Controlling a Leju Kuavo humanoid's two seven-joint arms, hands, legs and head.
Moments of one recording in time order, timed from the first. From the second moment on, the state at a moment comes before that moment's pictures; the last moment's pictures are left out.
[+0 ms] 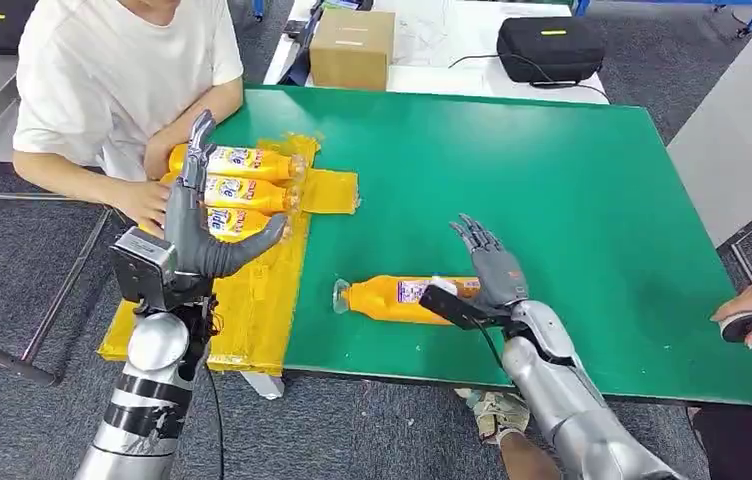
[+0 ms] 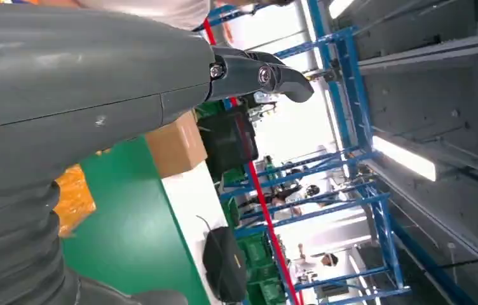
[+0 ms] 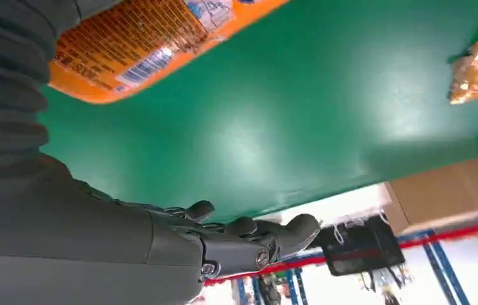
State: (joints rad) left arm -0.31 -0.14 -0.24 -1.45 -0.15 0.13 -0.48; right arm -0.57 -0.04 0.36 -0.67 0.97 -0.26 -0.32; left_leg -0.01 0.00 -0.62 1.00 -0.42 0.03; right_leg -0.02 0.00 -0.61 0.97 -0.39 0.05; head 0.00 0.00
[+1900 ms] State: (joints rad) left arm -0.30 -0.13 -0.26 -1.49 -0.22 0.13 -0.48; right arm -0.52 0.00 0.51 -0.78 0.91 -0.20 -0.26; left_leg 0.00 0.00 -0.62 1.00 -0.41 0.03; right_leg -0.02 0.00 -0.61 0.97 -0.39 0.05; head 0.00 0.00
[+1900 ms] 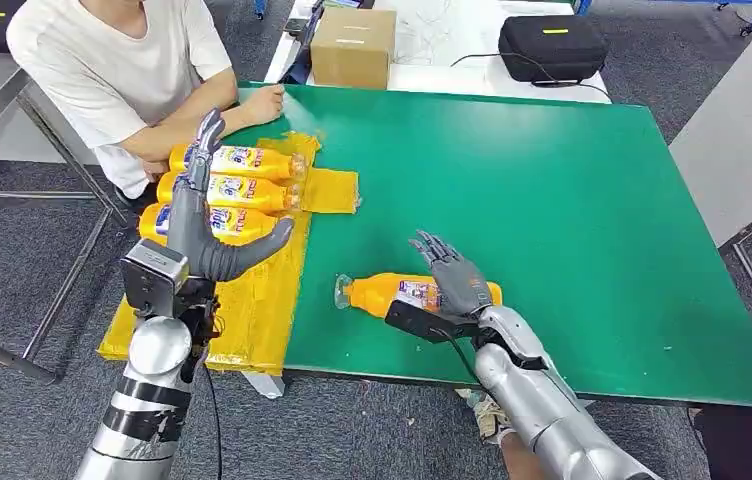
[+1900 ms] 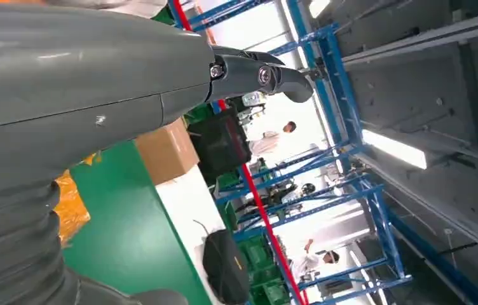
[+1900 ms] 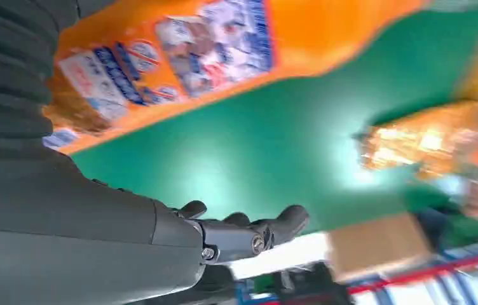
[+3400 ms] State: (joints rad) left arm -0.18 -0.13 -0.19 -1.55 -0.24 0.12 -0.45; right arm -0.56 -0.12 0.60 -0.72 1.15 -0.08 0.12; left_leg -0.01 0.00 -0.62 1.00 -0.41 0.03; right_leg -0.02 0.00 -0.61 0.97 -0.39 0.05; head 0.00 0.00
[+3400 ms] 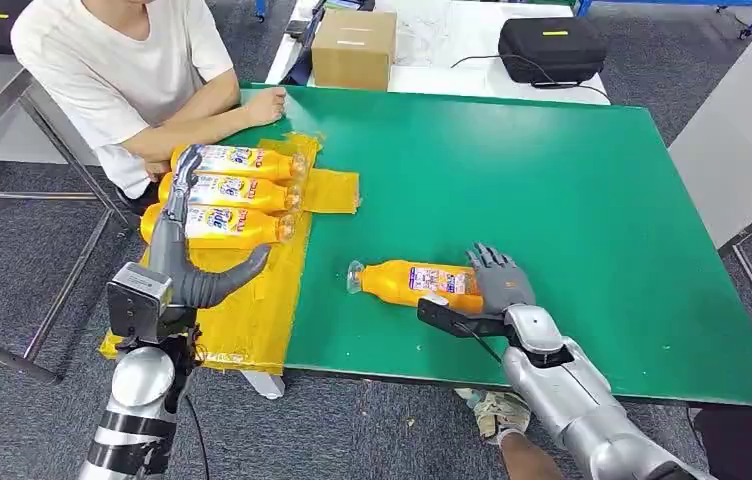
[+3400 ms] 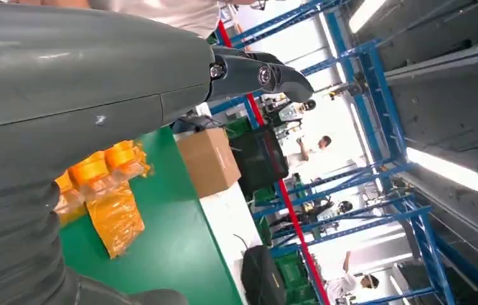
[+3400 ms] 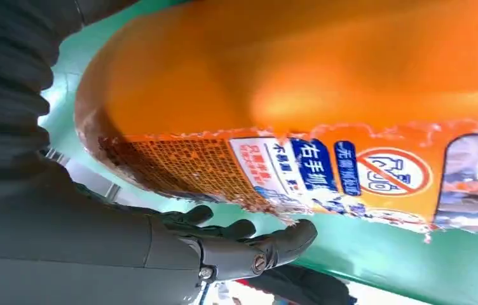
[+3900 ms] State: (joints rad) left arm -0.18 -0.13 -0.19 -1.55 -0.21 0.11 -0.45; right arm -0.59 -0.12 0.57 -0.66 0.98 0.00 -0.09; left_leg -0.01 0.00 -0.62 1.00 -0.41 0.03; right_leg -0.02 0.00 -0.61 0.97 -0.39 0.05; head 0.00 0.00
